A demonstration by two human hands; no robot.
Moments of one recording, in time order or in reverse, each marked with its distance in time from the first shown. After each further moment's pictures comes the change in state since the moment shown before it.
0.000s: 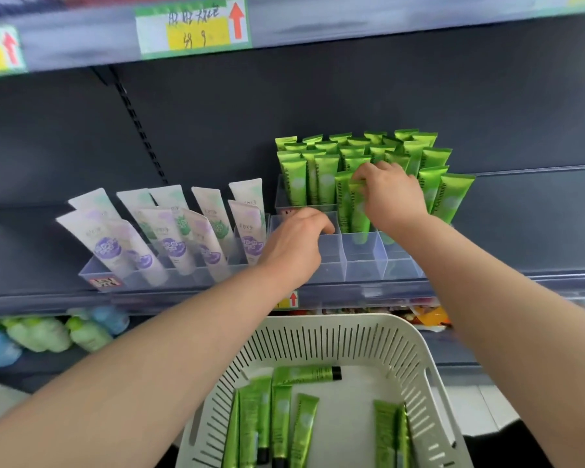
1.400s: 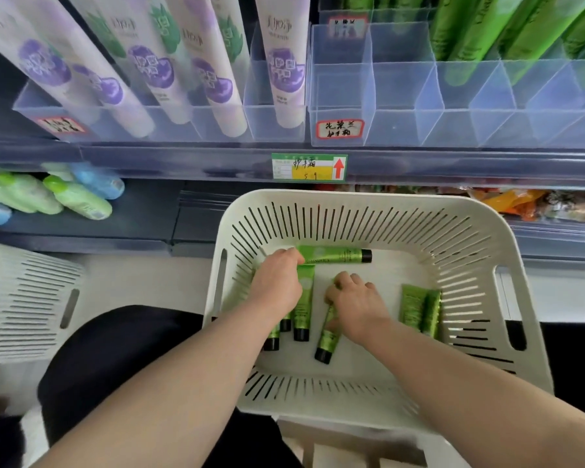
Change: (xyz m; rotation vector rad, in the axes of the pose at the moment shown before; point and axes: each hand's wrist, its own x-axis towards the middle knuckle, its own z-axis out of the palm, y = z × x) left_hand -0.186 -0.104 0.148 -0.080 -0.421 -0.540; right_hand -0.264 -0.057 0.227 -0.105 -0.982 -0.168
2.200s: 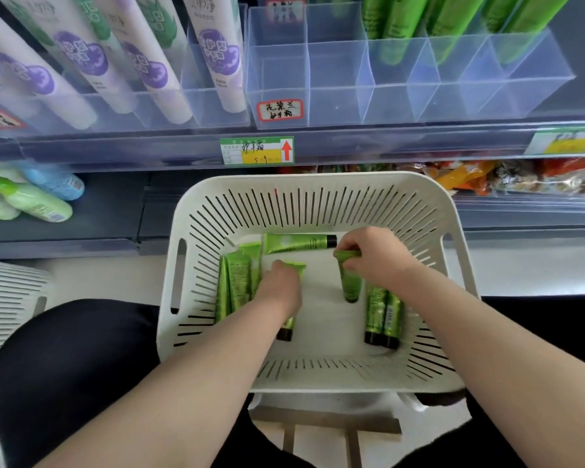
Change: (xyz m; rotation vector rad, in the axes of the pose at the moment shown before) left_hand 0.001 0.027 0.069 0.319 -0.379 -0.060; right_hand -0.046 0.063 -0.080 0.461 0.128 0.152
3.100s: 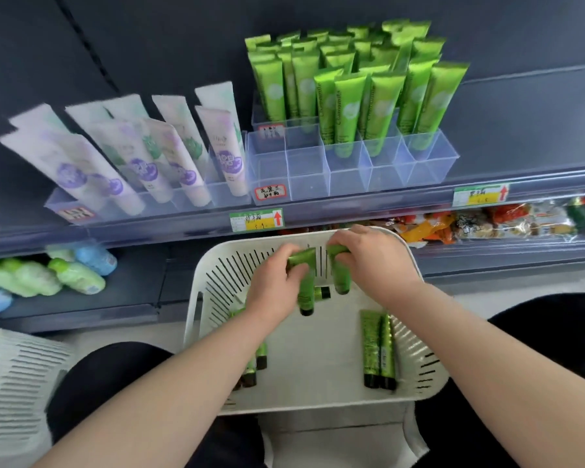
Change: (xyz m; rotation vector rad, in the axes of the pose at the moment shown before) left_hand -0.079 0.026 -0.105 -0.700 0.585 0.330; right_hand -0.055 -0.028 -0.065 -0.179 0.508 -0.238
